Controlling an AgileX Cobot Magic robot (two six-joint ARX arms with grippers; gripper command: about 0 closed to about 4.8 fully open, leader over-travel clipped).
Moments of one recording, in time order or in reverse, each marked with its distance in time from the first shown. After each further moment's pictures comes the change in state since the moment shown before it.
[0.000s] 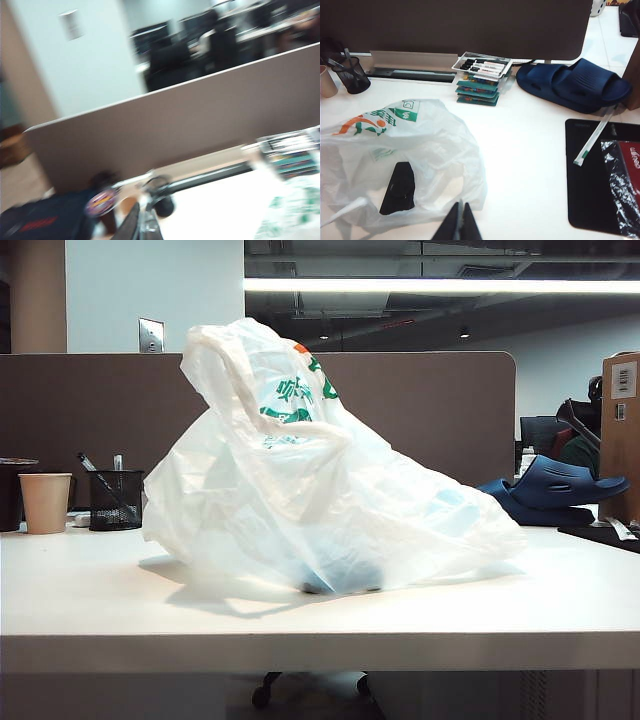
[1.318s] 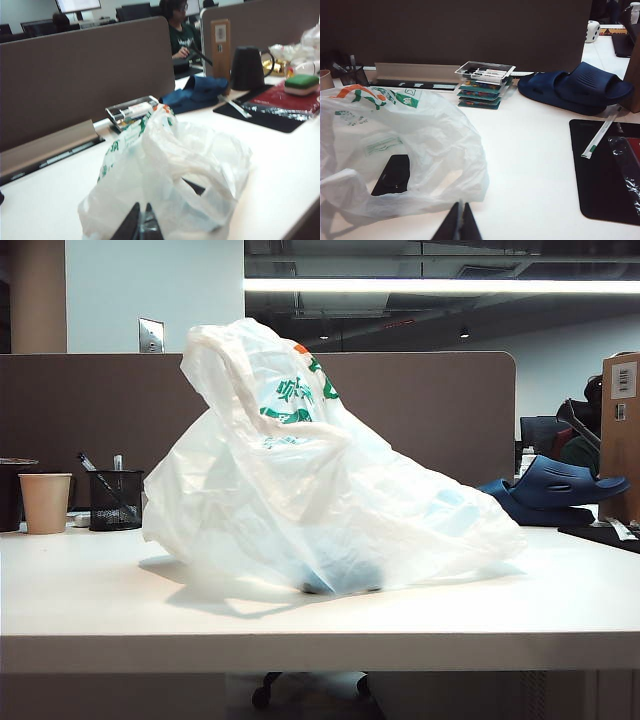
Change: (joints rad) left arm 0.000 -0.505 -0.901 0.347 0.528 -0.153; right arm -0.002 -0.557 -0.650 0.284 0.000 0.049
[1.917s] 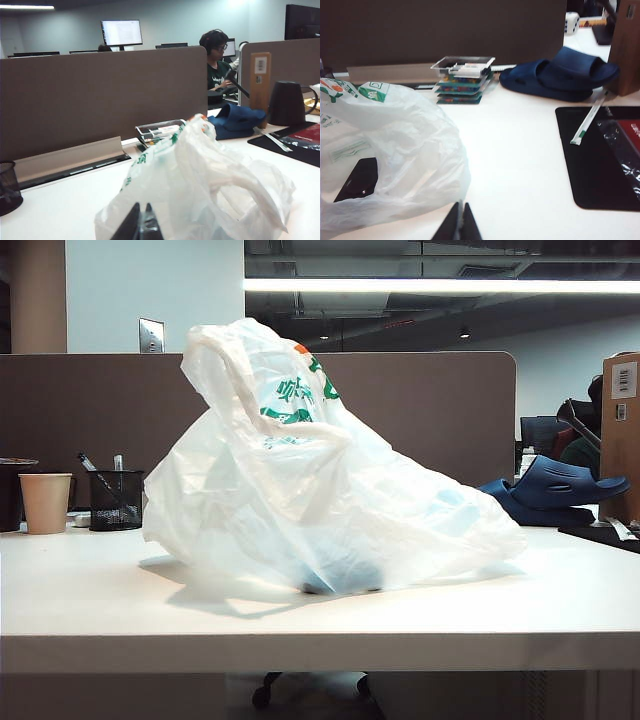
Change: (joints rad) left arm 0.000 -0.023 -0.304 0.440 -0.127 -0.064; right arm 0.000 -0.110 -0.303 0.240 0.074 0.061
